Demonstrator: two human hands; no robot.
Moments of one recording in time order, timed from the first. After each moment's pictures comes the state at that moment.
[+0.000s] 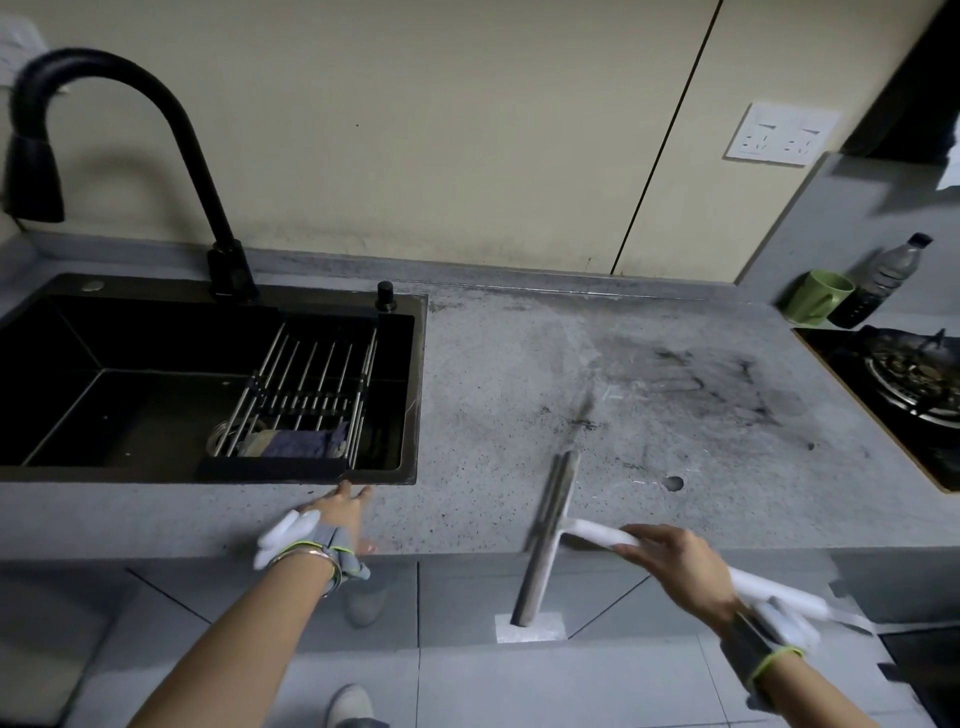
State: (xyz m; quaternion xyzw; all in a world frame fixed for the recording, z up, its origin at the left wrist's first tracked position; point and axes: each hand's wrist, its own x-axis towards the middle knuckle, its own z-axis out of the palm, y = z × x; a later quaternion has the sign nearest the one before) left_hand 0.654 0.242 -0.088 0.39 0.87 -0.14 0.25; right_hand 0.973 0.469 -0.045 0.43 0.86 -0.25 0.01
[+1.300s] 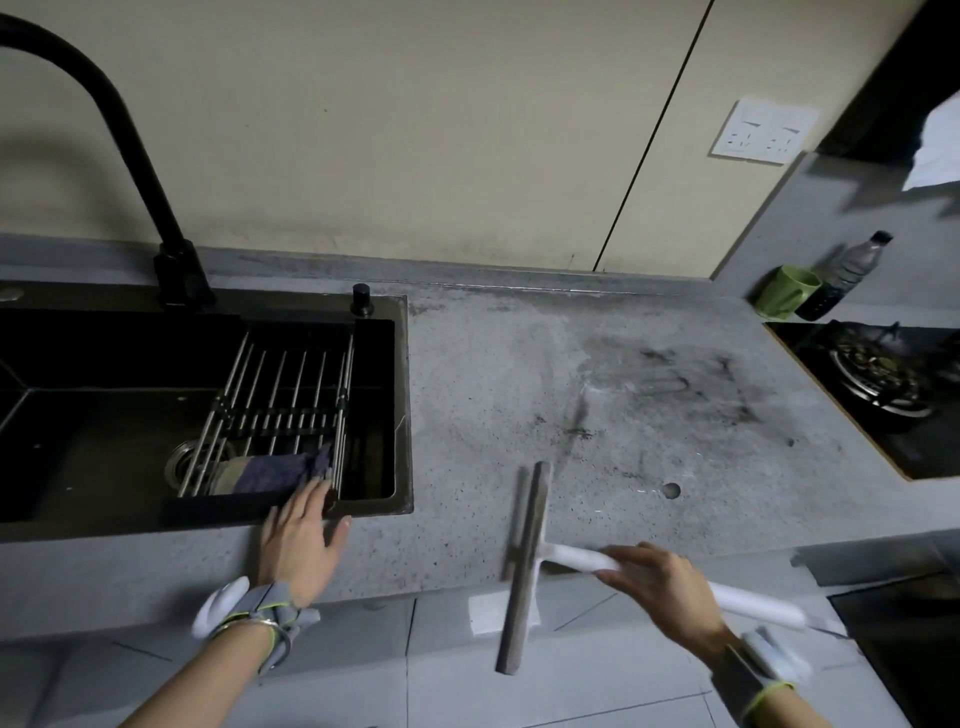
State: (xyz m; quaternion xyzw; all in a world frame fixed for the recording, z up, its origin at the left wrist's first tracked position) left_hand 0.622 0.227 -0.117 0.31 0.92 0.22 0.09; right_hand 0.943 0.442 -0.040 0.43 0.86 -0.26 0.01
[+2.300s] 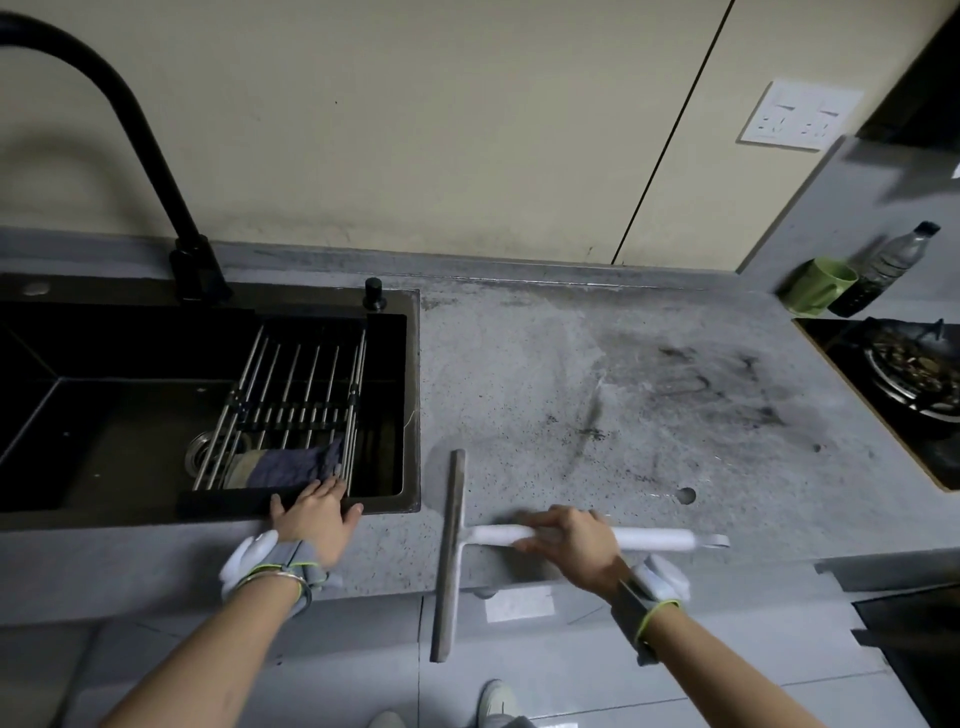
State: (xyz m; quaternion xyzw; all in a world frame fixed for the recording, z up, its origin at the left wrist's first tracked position) left_hand 0.613 0.252 -0.085 0.30 0.93 -0.01 0.22; right_hand 0.848 0.443 -0.063 0.33 0.90 -0.28 0.05
